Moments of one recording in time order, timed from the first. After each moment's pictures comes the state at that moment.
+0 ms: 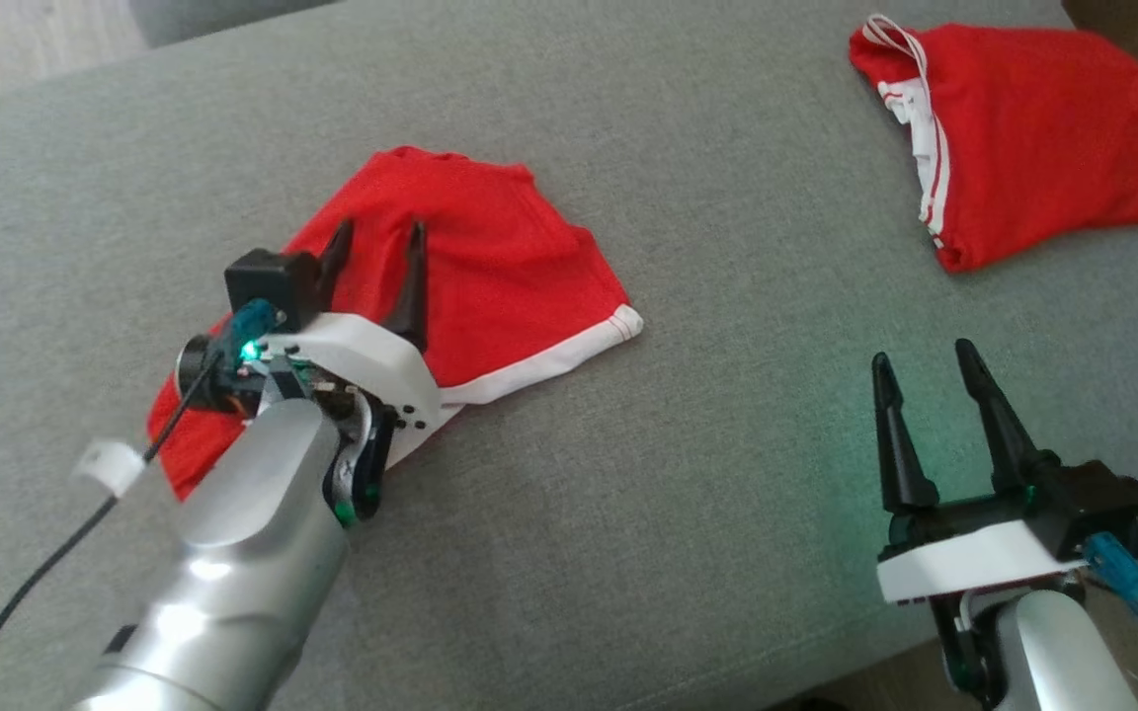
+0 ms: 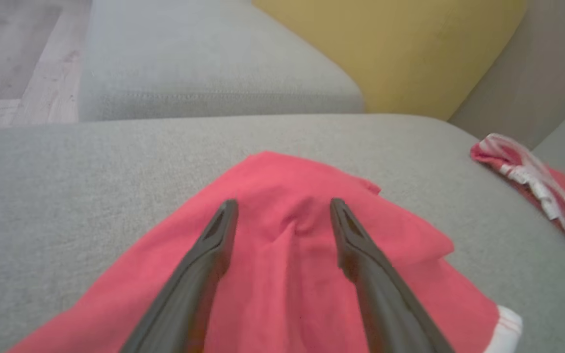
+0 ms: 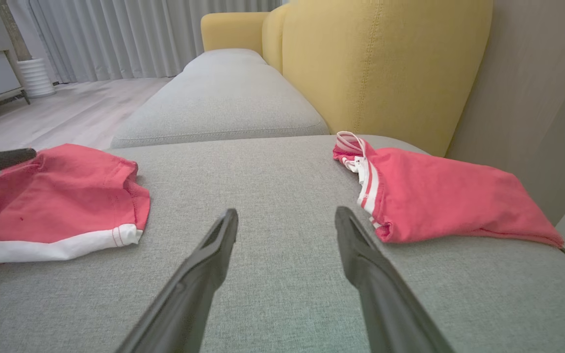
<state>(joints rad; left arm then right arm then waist) -0.68 0.14 -0.62 0.71 -0.69 0.06 -0.10 -0.06 -0.04 0.06 0.17 0.06 0.12 -0.26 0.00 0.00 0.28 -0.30</state>
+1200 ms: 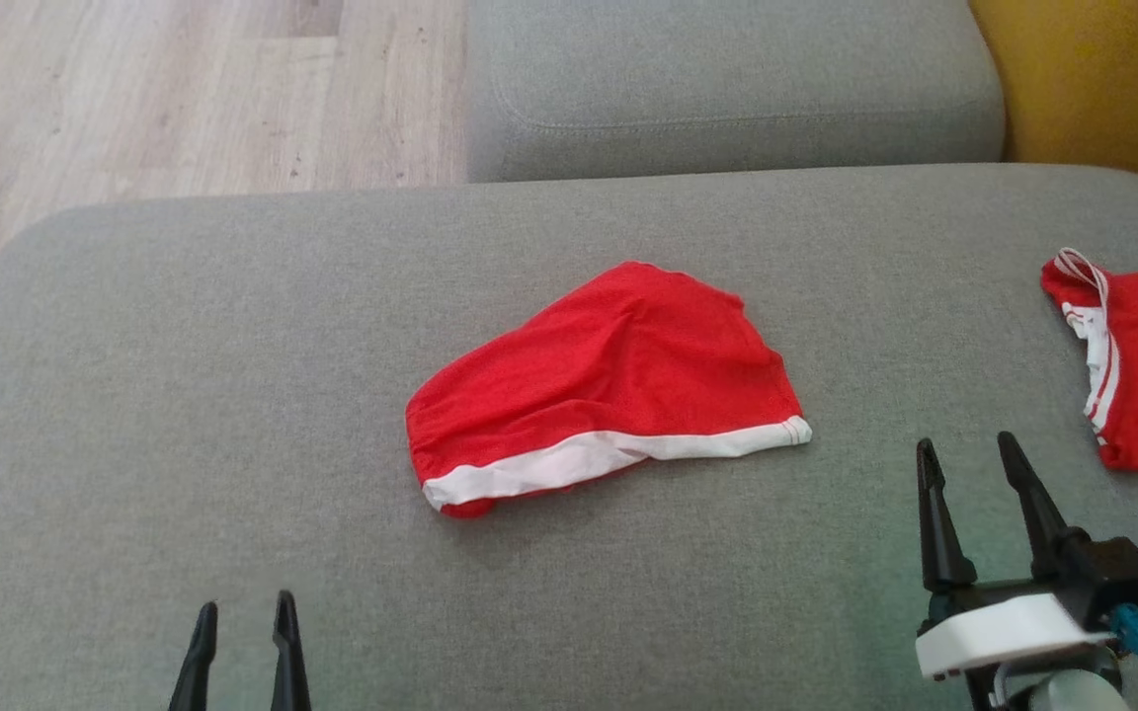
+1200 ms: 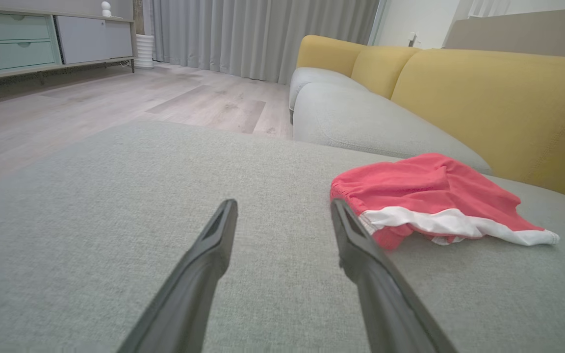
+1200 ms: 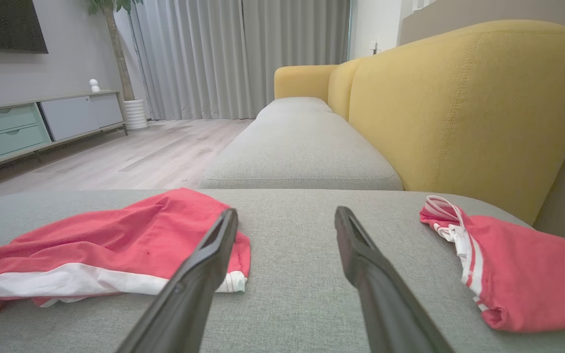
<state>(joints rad) 0.27 0.10 -0.11 0.09 -0.31 -0.03 -0.25 0.05 -0.04 -0.02 0.21 0.04 0.12 -0.26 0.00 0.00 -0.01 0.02</state>
